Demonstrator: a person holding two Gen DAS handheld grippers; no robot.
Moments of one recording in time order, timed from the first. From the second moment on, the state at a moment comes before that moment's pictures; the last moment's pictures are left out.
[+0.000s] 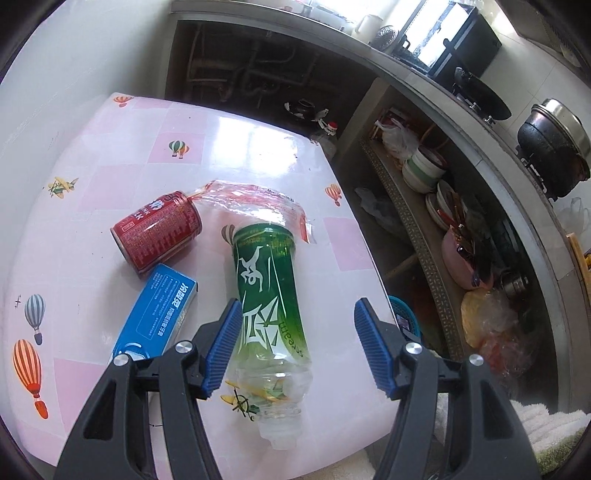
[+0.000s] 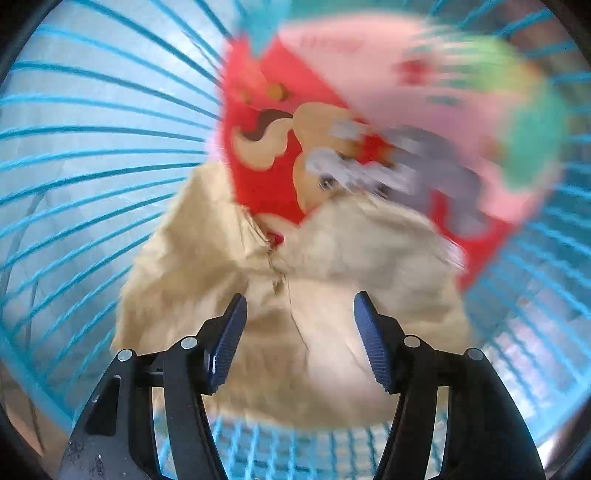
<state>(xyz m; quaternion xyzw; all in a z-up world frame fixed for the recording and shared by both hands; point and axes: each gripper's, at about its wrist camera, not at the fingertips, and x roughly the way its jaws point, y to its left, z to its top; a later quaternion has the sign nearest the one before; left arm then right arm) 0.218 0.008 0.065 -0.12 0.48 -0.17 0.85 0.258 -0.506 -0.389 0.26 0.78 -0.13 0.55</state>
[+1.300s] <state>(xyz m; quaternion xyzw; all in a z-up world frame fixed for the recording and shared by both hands) 0.084 0.147 0.011 -0.16 0.41 -0.02 0.90 0.257 -0.171 0.025 0.23 0.51 0.22 0.80</state>
